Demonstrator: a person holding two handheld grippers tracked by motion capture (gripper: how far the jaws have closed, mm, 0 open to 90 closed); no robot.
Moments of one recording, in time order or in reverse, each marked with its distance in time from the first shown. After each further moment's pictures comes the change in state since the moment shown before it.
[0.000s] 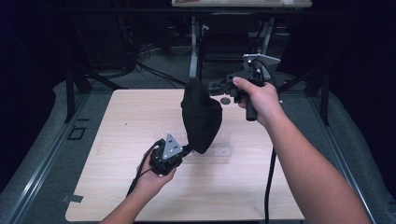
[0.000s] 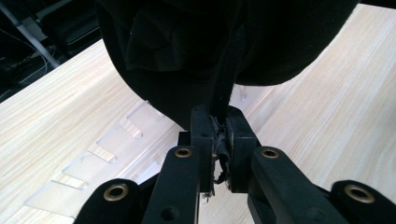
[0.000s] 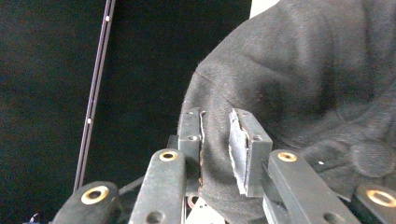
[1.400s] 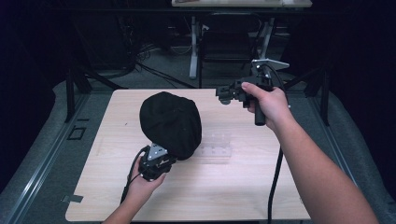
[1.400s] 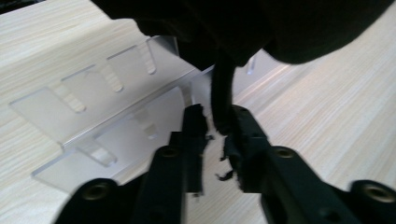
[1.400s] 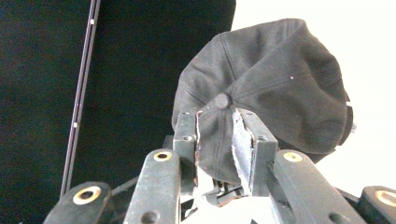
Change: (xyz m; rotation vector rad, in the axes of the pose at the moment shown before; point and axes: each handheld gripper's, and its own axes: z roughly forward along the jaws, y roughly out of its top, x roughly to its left) left arm 0.025 -0.053 0.002 0.064 -0.002 -0.197; right arm -0.016 -0.006 -0.017 -0.007 -0.052 0.011
